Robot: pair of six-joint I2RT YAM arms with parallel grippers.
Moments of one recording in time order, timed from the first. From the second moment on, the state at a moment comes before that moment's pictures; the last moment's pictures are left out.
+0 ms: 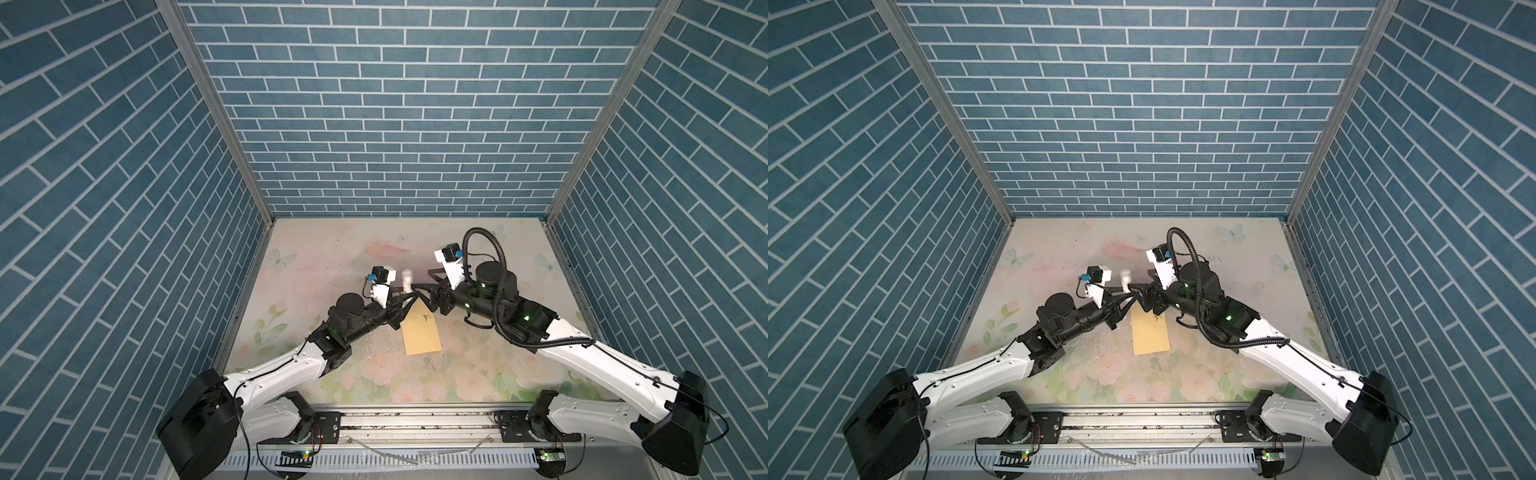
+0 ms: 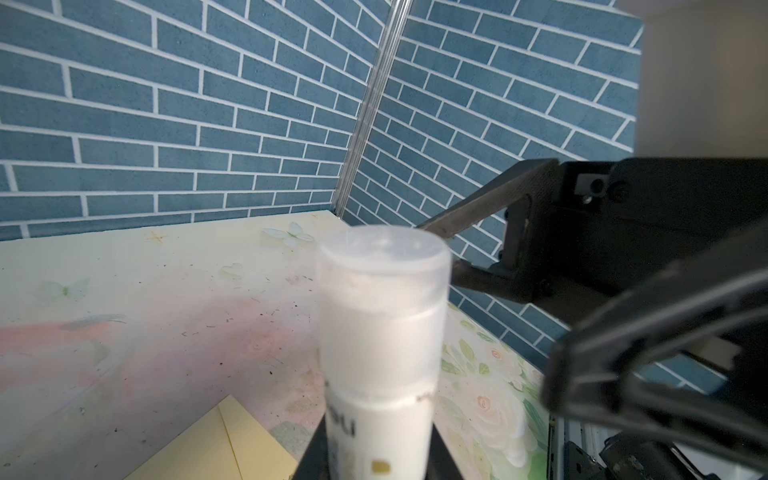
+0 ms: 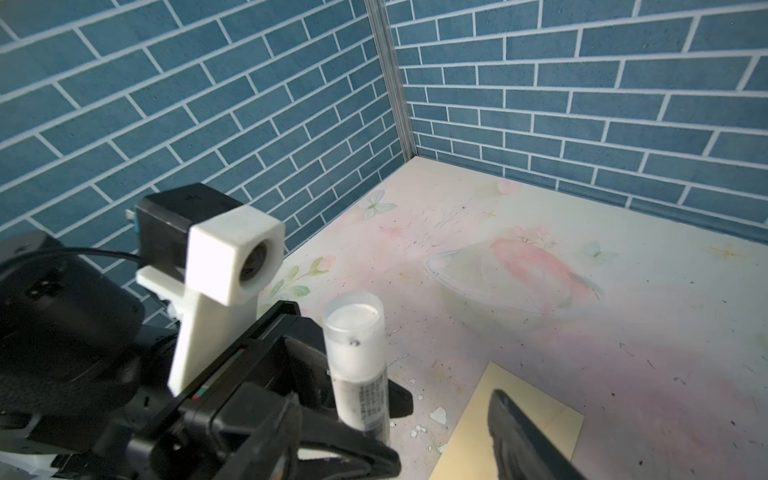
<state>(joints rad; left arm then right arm) -0.75 1.14 0.50 0.60 0.23 -0.39 0.88 1.15 0.95 -0.09 -0.14 0.25</state>
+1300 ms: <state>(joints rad) -0.73 1.18 0.49 0.61 0.25 -0.39 0.88 1.31 1.04 -0.15 -0.15 0.28</state>
